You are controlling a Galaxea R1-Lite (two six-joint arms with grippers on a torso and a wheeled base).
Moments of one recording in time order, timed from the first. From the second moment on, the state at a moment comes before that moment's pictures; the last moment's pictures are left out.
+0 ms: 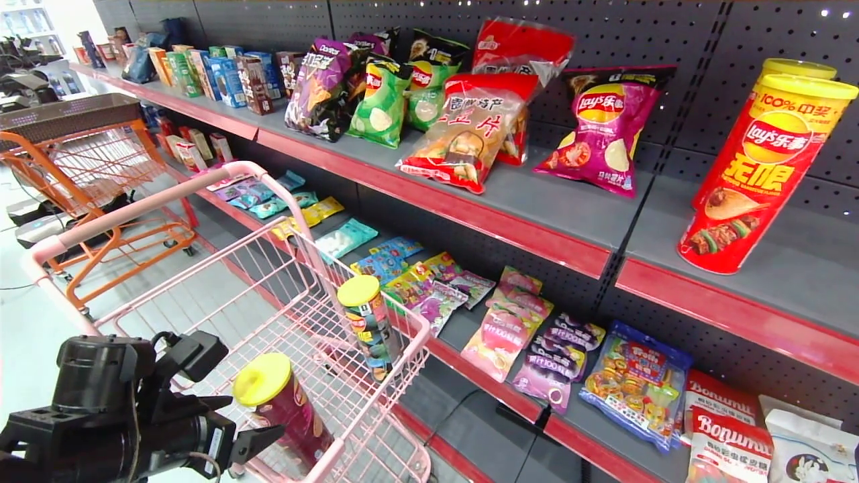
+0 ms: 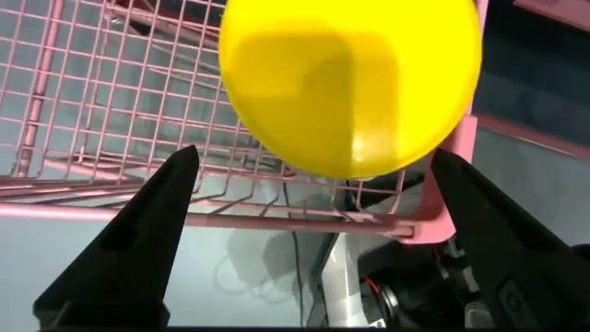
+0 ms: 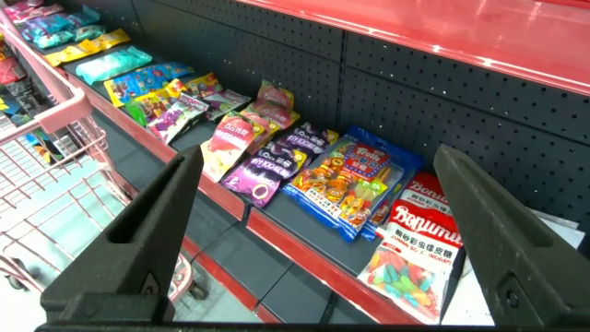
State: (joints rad) left arm -0.11 1.67 -0.19 -0.67 -0.30 0.13; right arm 0.00 0.00 0.00 0.00 0.01 0.00
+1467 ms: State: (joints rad) left arm -0.17 1.97 -0.19 -1.05 -0.30 0.14; right arm 0.00 0.00 0.00 0.00 0.01 0.00
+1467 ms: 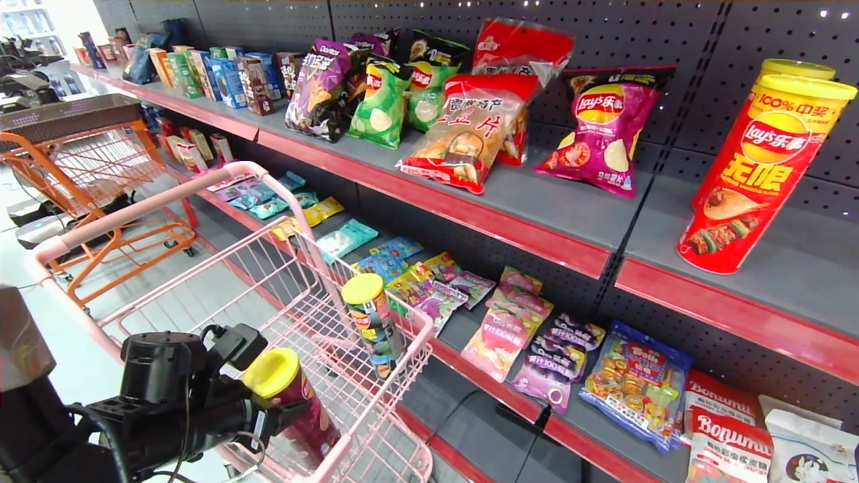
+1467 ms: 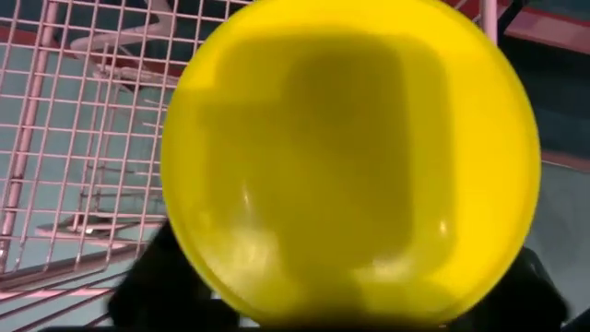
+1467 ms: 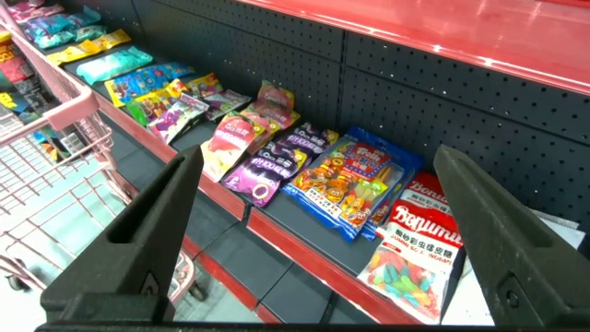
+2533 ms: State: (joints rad) left arm -0.09 1.82 -0.32 -1.13 -0.29 0.07; right arm 0.00 0.00 0.00 0.00 0.01 0.00
